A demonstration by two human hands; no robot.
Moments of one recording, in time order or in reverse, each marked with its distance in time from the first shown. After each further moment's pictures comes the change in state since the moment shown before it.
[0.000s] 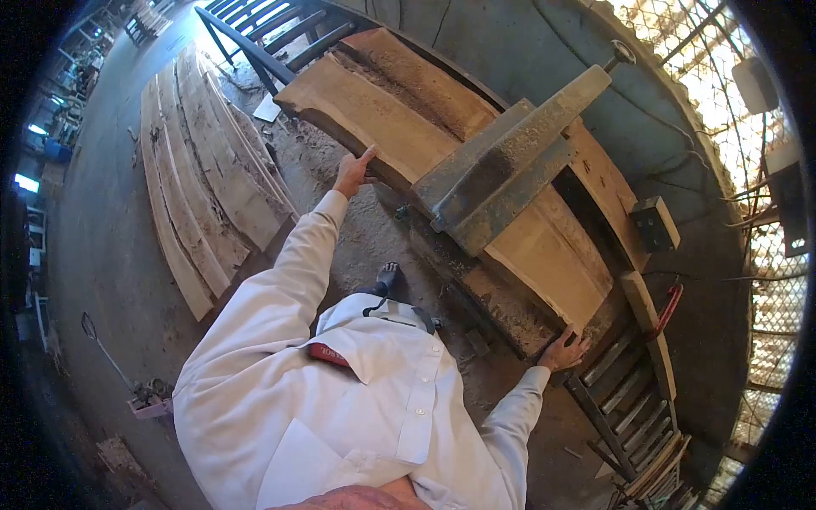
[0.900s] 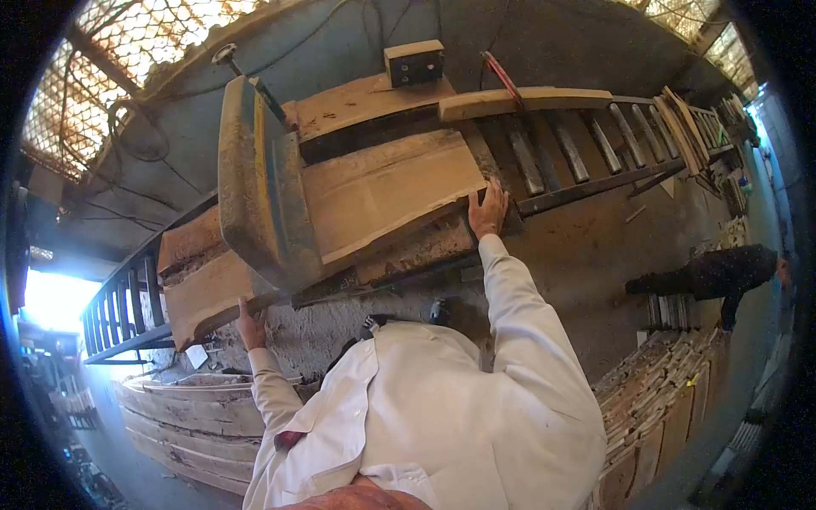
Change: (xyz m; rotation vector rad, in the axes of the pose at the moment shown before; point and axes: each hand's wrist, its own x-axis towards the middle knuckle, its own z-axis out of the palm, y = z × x) left_hand -0.032 -0.008 0.018 0.063 -0.277 -0.075; right_hand -0.002 0.005 -0.002 0.246 0.244 0.113
